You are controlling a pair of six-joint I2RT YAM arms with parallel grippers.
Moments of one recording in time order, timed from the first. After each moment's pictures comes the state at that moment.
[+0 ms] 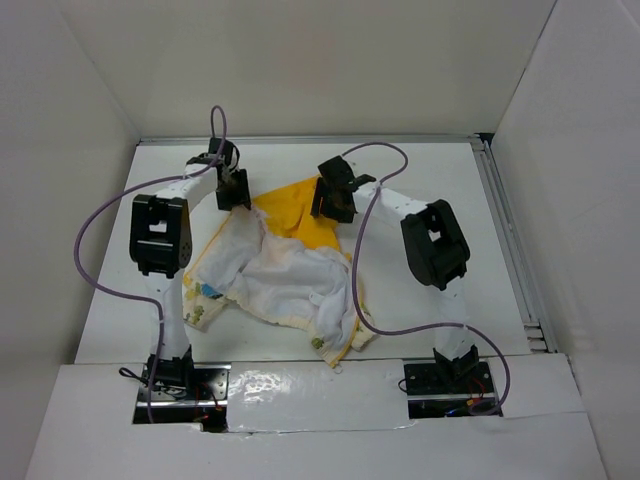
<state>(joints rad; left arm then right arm) -0.08 2.18 1.72 -0.62 0.06 -0.31 0.53 2.12 1.62 -0.44 0.13 0.67</state>
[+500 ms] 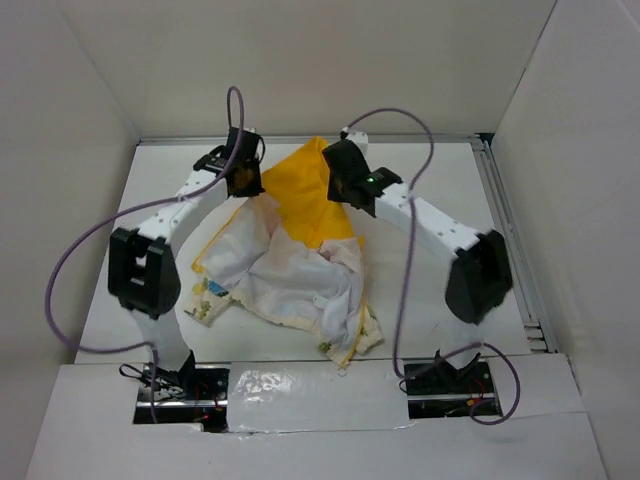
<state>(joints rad) -0.27 1.89 1.60 -0.64 -0.16 -0.35 0.60 1.86 1.59 -0.53 0.35 0.54</state>
